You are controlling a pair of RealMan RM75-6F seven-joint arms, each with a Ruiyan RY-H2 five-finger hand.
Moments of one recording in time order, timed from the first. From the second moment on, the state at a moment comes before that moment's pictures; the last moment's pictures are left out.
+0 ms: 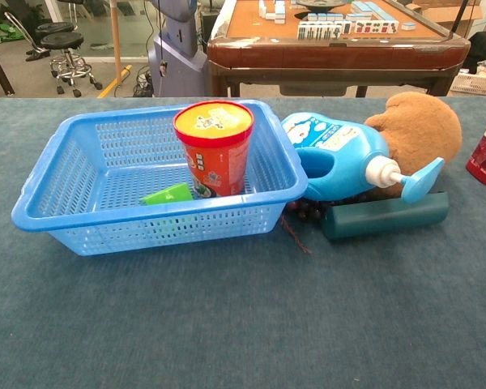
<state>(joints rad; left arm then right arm) -0.12 -1.09 -0.10 -1.70 1.33 1.43 0.08 0.11 -1.01 0.08 -1.66 -1.50 1.44 0.18</state>
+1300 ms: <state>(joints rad) -0.08 -1.08 -0.08 -1.68 1.40 1.48 0.01 0.59 -1.07 0.23 -1.79 -1.48 0.93 0.12</state>
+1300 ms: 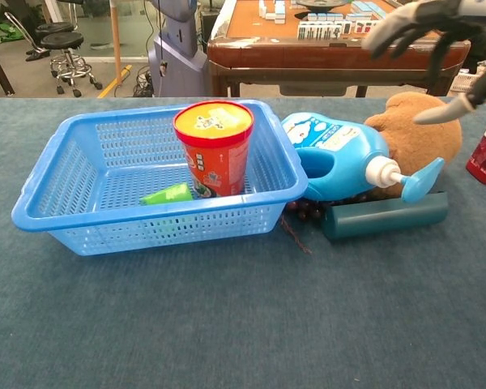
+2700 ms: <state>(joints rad) -0.07 -1.08 -0.08 -1.65 1.37 1.46 -0.02 1.08 -1.69 0.32 -1.14 -1.21 0.57 0.25</state>
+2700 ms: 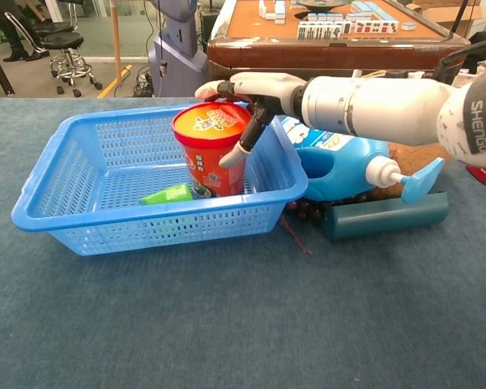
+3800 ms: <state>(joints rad) -0.06 -1.06 -0.08 -1.65 1.37 1.46 -0.04 1.07 -1.68 0.37 -1.15 -1.31 0.79 0.37</state>
